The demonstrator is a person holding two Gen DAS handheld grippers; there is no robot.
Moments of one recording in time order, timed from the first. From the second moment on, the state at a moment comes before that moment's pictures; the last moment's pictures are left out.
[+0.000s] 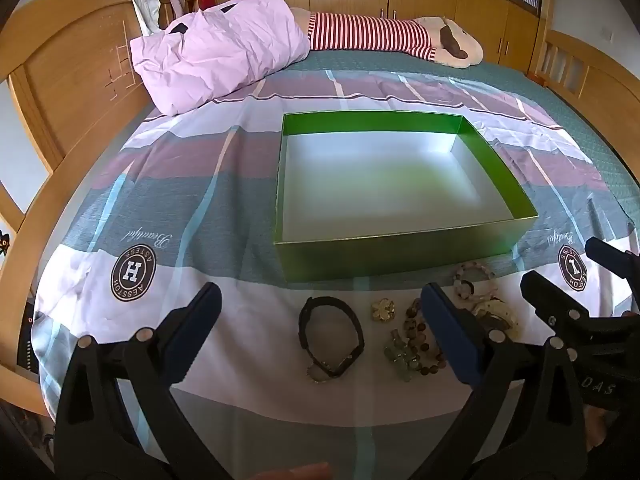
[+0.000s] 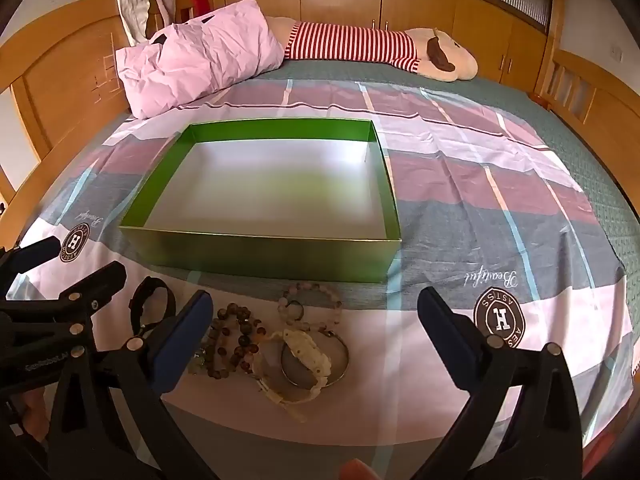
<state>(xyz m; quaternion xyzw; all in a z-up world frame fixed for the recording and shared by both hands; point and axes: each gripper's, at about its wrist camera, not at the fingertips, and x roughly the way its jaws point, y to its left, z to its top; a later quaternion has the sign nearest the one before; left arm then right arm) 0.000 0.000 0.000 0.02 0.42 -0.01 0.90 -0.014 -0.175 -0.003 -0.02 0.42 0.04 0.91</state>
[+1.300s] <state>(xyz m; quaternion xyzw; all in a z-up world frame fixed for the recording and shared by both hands) 0.000 0.000 -0.003 0.03 0.43 -0.01 0.90 -0.020 -0.172 0.003 -0.02 0.40 0.04 0.92</state>
